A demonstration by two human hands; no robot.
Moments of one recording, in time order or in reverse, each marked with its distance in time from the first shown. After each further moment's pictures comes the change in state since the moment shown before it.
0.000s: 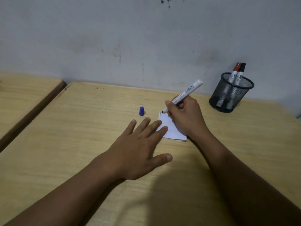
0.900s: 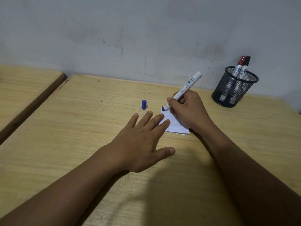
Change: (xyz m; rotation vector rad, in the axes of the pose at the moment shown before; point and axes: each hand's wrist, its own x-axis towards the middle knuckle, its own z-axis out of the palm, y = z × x) left_hand 0.002 0.001 0.001 0.005 -0.019 -0.003; right_hand -0.001 -0.006 -0.003 -0.114 -0.056 -0.027
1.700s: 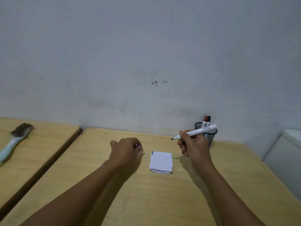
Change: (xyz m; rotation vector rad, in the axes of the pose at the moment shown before) left_hand 0.026 -0.025 -0.053 -0.304 0.480 -0.420; right_hand -0.049 -0.055 -0.088 0.699 0.181 0.091
